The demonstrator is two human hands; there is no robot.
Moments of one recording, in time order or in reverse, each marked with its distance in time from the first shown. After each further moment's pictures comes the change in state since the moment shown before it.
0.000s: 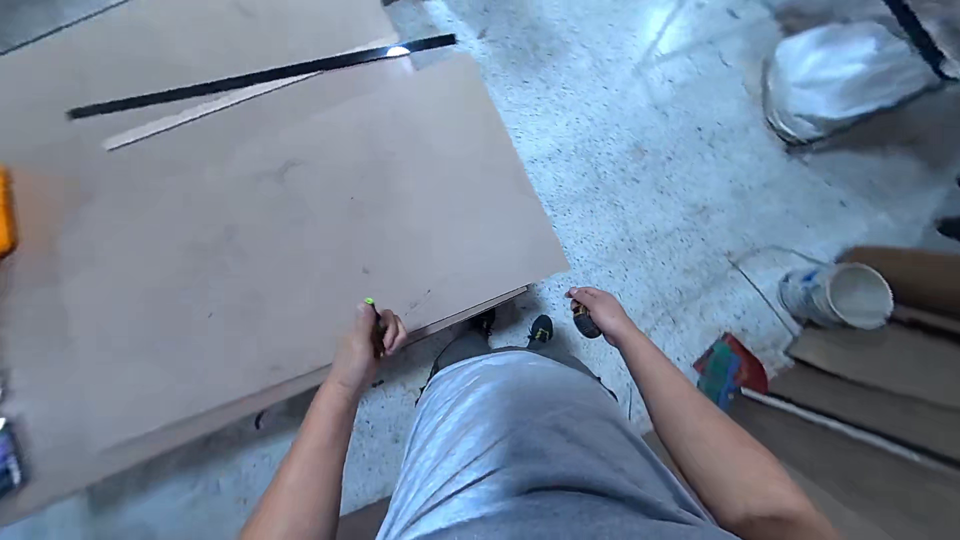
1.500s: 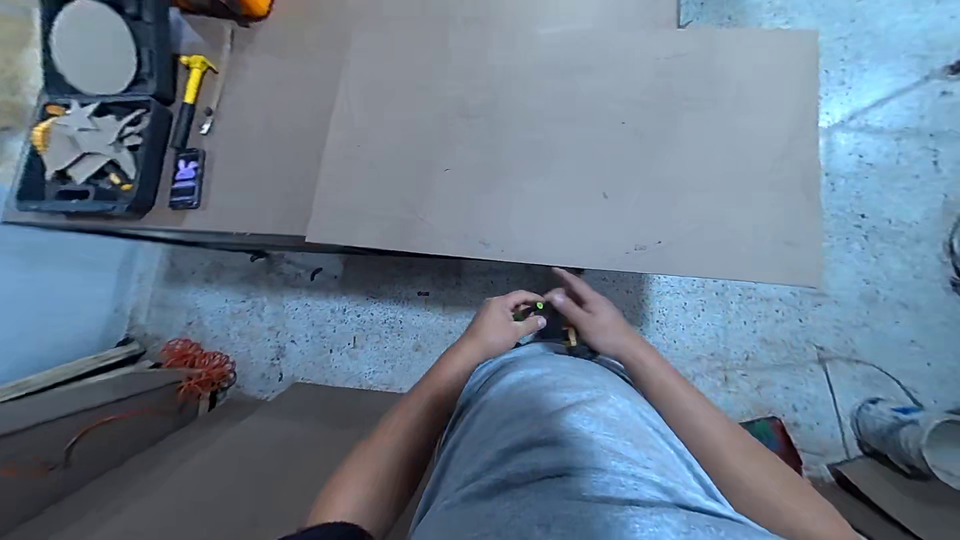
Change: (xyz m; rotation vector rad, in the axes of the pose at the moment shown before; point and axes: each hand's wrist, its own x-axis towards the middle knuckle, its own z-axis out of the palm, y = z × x) left_hand -0.210 -0.087 -0.009 0.355 0.167 0.011; right_hand -0.178 -0.013 0.278 -0.567 -0.487 -0.470
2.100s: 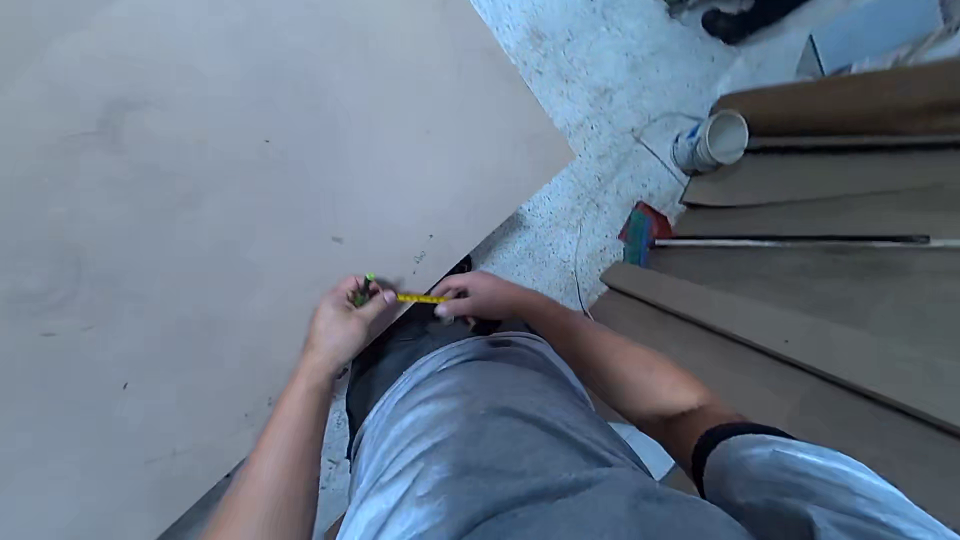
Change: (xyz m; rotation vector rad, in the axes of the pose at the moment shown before) left_hand 0.251 0.074 0.082 0.412 -0.383 -0.033; right_hand 0.001 0.124 -0.146 0.339 0.073 0.093
